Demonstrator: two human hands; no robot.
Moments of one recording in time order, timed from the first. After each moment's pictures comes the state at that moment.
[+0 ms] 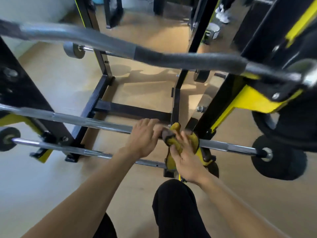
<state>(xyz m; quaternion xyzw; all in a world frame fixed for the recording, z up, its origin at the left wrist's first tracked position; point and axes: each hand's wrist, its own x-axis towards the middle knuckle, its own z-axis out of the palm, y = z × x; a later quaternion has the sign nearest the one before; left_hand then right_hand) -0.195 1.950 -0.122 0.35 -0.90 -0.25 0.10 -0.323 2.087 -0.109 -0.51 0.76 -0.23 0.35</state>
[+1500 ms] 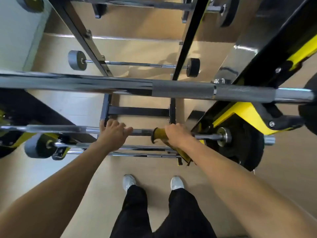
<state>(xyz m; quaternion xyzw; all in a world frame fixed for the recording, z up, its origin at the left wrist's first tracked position) -0.142 1.843 0.191 0.38 -0.89 -0.12 -0.23 -0.361 1.961 0.193 -0.58 0.76 0.09 0.28</state>
